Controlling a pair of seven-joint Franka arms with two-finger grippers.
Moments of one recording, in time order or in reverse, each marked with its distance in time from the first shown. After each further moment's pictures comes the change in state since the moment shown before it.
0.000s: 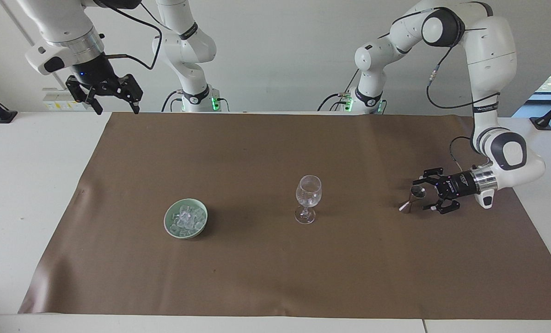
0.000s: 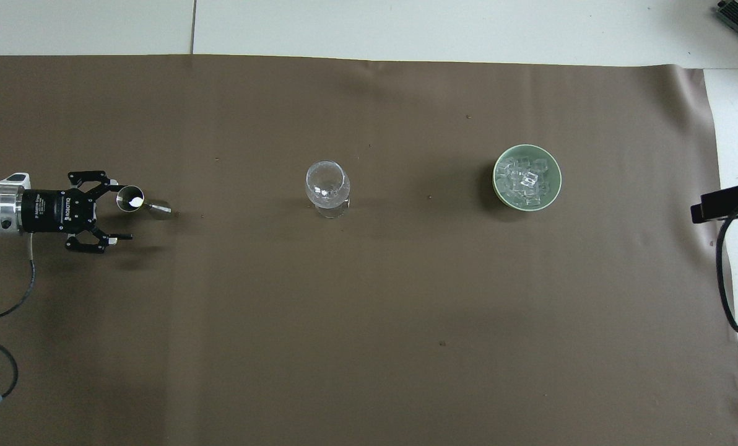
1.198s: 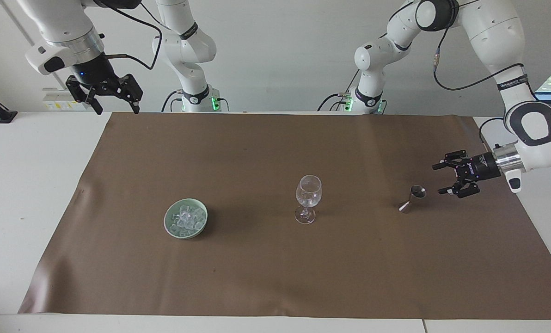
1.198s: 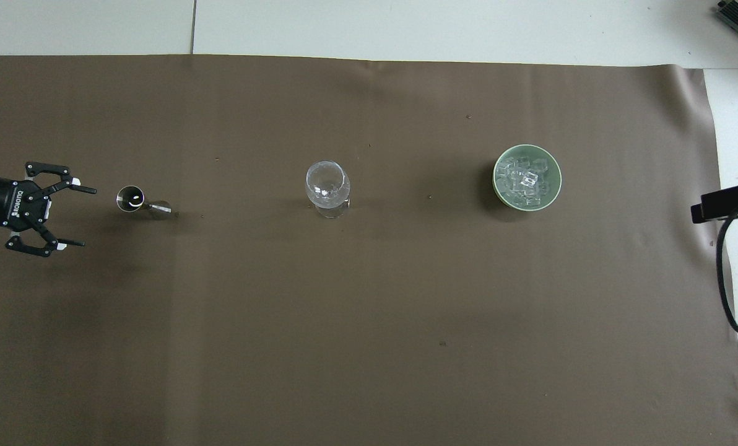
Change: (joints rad) left arm -0.016 -0.121 0.019 0.106 0.301 -0.093 -0.031; right arm 0.000 0.000 0.000 0.000 0.000 0.000 0.000
